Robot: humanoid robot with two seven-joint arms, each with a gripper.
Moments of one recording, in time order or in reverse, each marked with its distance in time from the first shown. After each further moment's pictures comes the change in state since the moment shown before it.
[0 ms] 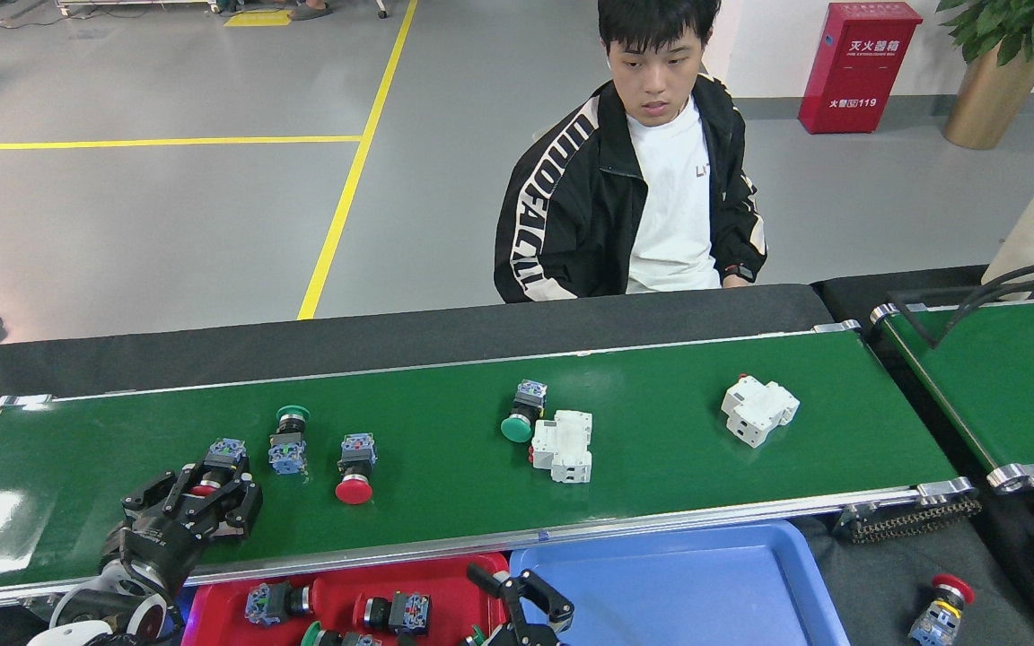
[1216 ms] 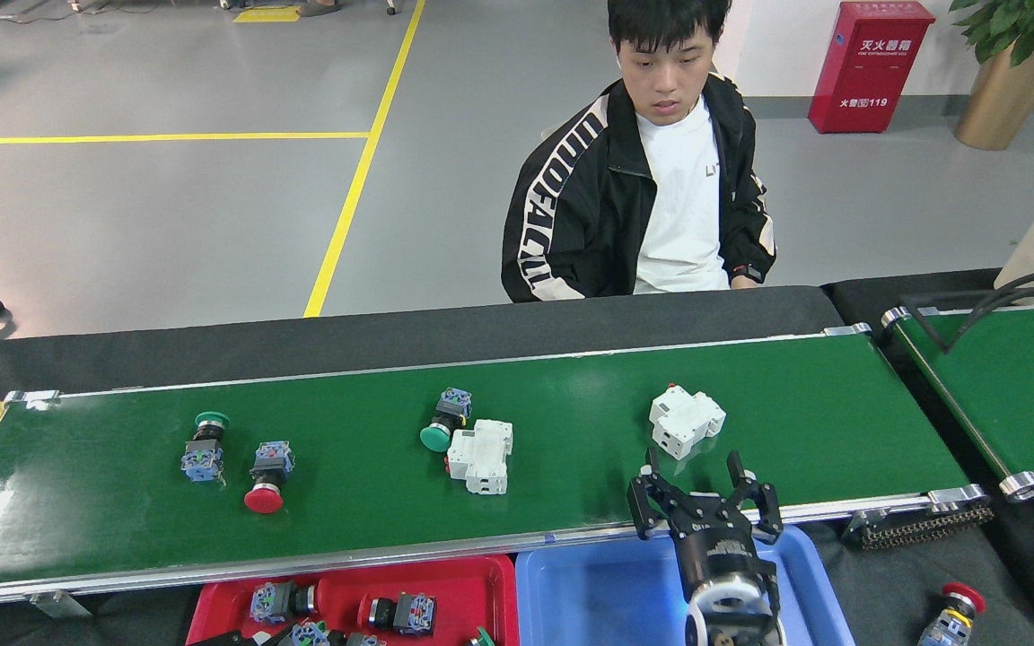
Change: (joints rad) left arm 0.554 0.080 -0.067 -0.548 -0.150 -0.348 0.309; right arm -0.229 -0.039 -0.122 0.392 0.008 0.525 -0.151
